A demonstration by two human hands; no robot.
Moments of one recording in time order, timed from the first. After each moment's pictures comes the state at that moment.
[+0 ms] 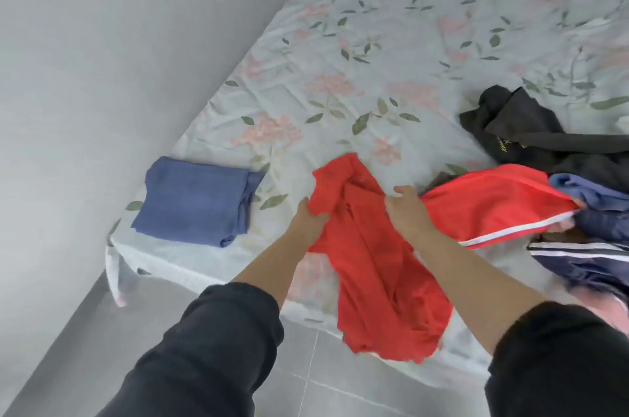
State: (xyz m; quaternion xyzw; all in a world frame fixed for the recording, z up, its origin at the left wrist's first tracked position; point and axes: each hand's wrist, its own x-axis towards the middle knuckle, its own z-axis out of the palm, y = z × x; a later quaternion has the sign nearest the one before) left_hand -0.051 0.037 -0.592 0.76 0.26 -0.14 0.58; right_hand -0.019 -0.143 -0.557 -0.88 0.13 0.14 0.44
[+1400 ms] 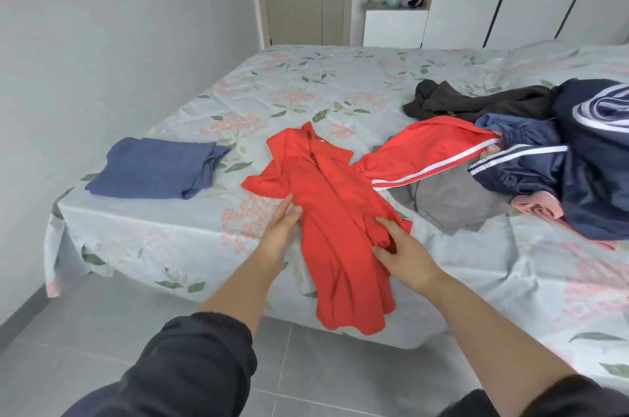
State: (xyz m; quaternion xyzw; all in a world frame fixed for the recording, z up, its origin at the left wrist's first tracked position) left_hand -0.199 0.001 -0.679 0.64 0.12 -0.07 0.76; right_hand -0.206 -0.236 -0.695 -0.90 -0.07 0.04 0.42
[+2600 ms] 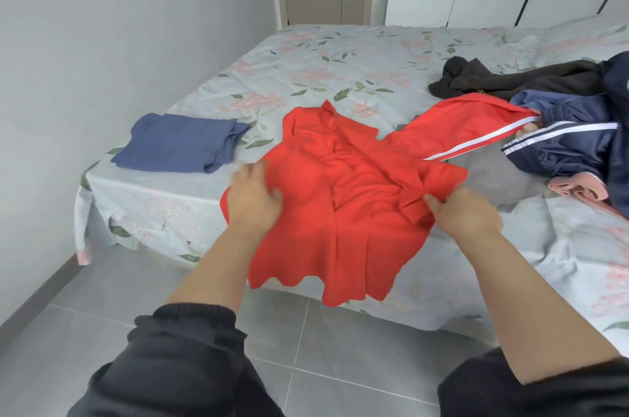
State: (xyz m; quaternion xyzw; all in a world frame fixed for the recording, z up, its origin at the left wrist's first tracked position) left_hand -0.209 0.065 -0.655 0.94 0.10 0.20 0.24; right_hand -0.182 -0.248 -0.659 -0.97 0.17 0.01 0.19
